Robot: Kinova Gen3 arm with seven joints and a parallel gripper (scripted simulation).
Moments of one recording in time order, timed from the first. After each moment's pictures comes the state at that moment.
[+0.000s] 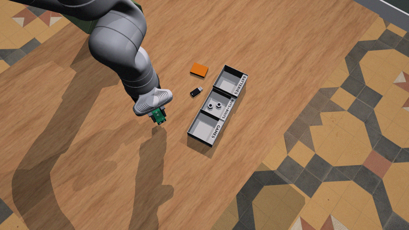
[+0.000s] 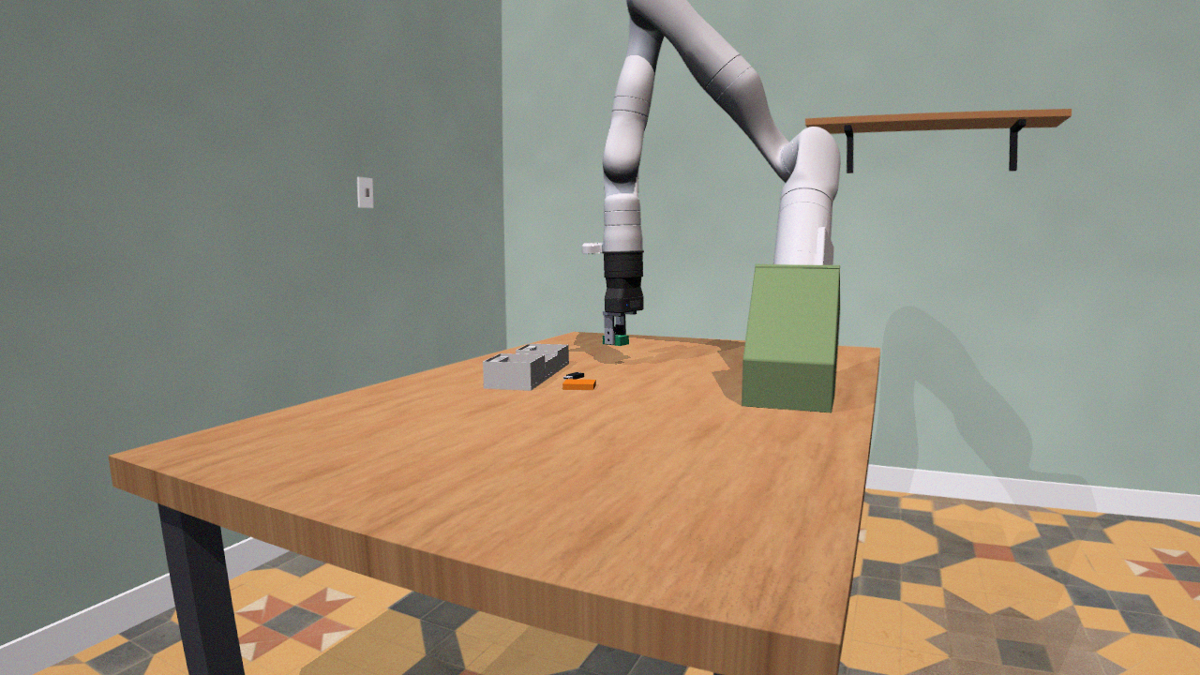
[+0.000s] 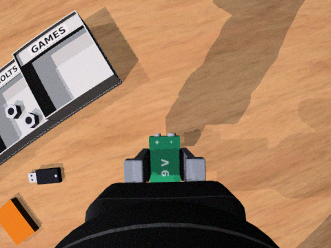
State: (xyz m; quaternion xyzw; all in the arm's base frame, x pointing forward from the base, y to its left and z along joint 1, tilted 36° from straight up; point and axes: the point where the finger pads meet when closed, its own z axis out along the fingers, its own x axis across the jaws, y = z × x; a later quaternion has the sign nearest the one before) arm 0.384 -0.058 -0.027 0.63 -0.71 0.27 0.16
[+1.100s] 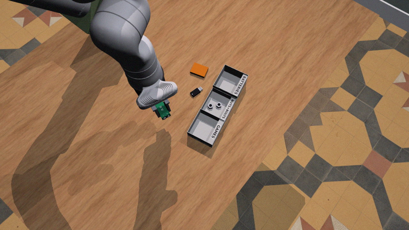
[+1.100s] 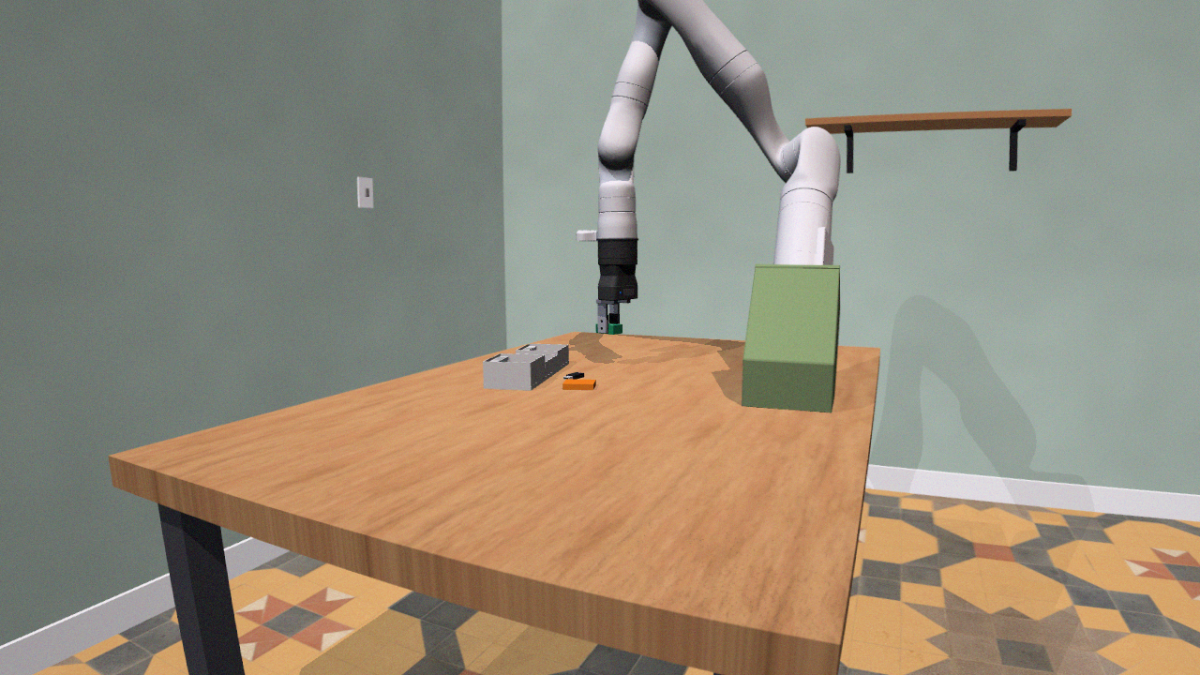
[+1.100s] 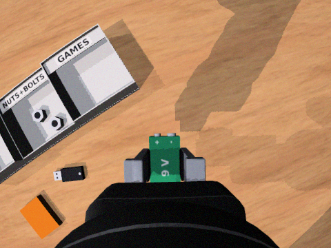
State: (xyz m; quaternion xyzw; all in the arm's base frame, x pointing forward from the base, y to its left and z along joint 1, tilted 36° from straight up) arm 0.385 -0.030 -0.017 0.63 -0.72 0.27 0.15
